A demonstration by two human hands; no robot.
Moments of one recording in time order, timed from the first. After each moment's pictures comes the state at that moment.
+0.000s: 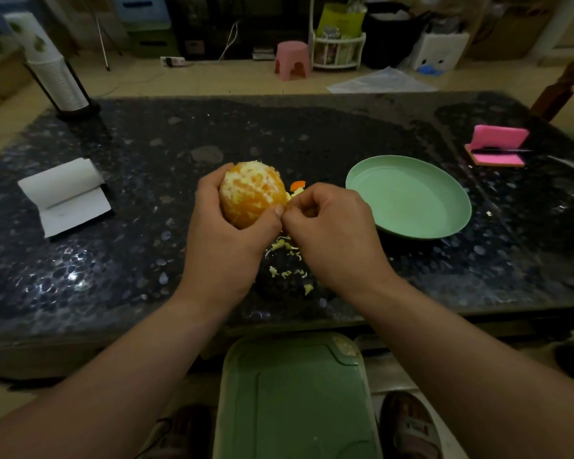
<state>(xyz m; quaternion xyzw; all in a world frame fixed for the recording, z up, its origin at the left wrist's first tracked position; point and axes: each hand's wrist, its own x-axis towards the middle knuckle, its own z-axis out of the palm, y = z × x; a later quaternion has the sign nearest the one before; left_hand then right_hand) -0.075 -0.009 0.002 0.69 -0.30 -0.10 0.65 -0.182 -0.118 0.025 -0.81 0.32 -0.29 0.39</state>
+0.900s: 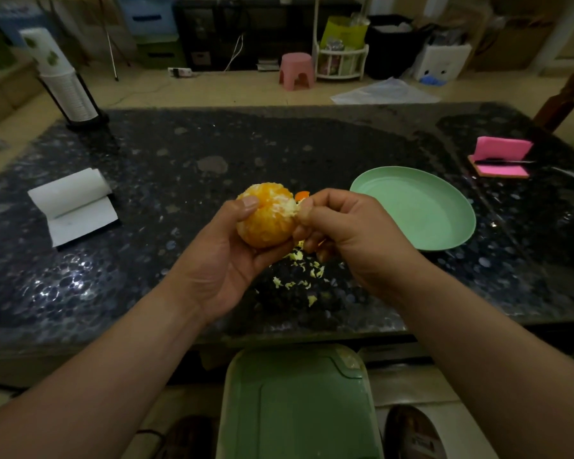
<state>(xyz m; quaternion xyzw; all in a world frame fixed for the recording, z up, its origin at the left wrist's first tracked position) -0.058 -0.005 0.015 0.45 -0.17 -0.46 0.75 -0.194 -0.145 0.037 -0.68 0.22 -0.19 0.67</state>
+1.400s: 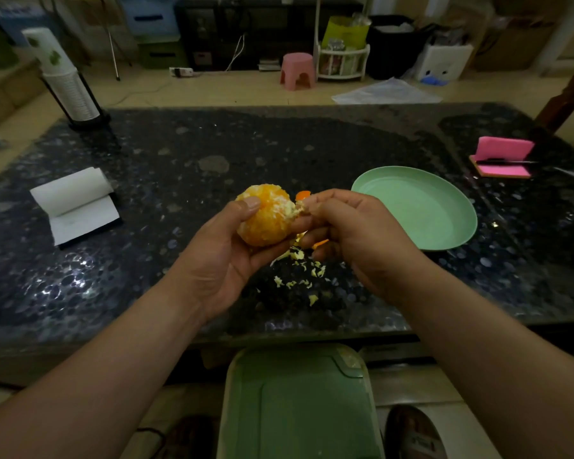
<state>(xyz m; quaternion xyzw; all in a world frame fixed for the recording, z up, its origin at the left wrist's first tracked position) -0.054 -0.006 0.012 0.47 -0.17 -0.45 0.74 -0.192 -0.149 0.033 -0.64 0.24 -0.19 0.70</state>
